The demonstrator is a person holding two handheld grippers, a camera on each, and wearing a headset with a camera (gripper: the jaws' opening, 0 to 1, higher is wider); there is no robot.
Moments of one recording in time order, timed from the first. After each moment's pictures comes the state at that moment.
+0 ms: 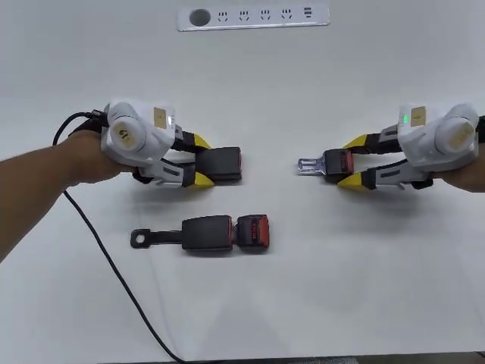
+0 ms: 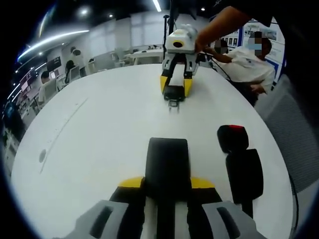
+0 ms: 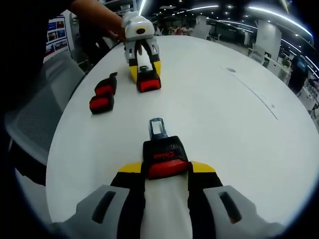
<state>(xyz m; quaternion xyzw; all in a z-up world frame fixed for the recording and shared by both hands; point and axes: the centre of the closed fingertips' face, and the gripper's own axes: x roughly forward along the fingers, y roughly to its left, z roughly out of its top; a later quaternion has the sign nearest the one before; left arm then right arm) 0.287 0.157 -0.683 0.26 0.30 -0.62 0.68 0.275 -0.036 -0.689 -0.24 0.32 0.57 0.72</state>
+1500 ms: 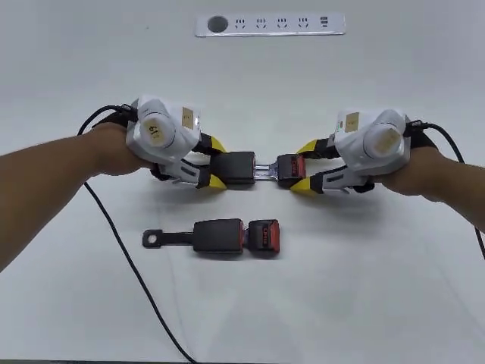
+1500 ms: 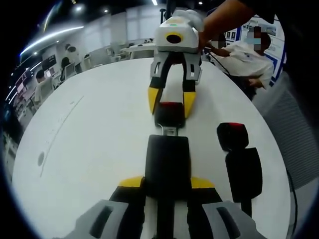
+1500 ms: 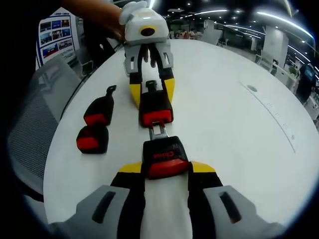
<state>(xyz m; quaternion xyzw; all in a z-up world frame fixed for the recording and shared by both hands) 0.282 0.155 -0.687 0.28 0.31 -0.63 0.66 0.283 0.057 -0.690 -0.24 0.31 0.59 0.71</state>
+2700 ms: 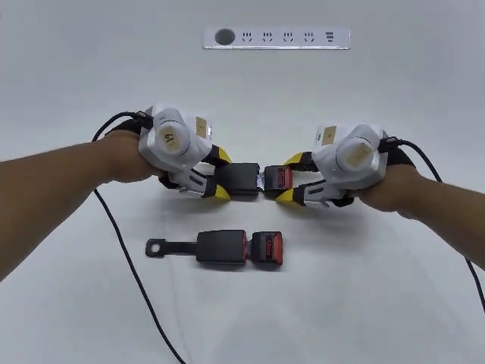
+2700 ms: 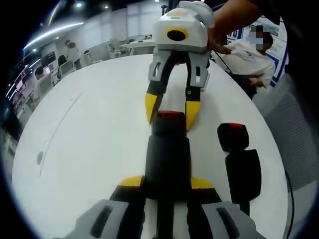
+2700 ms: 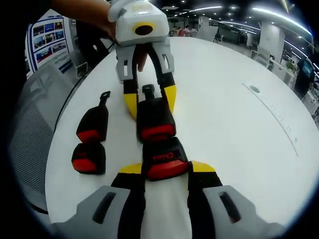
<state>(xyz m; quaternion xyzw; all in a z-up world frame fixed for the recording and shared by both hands) 0.281 0.151 -0.686 0.29 0.33 -0.62 0.65 0.283 0.084 -0.691 -0.23 0.32 0.57 0.72</state>
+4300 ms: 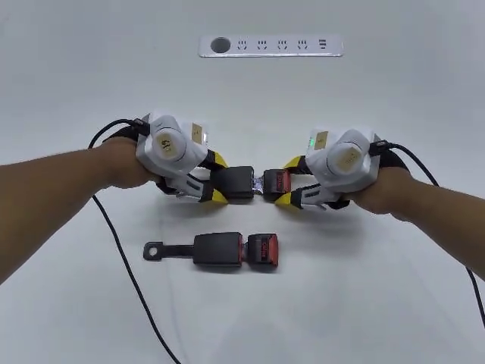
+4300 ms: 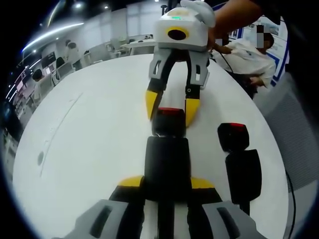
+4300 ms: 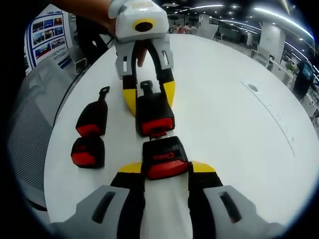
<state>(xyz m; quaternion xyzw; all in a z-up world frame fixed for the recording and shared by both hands) 0.280 0.153 -0.686 0.29 0.33 -0.62 0.65 0.283 0.075 -0.690 -0.25 0.33 0.56 0.71</state>
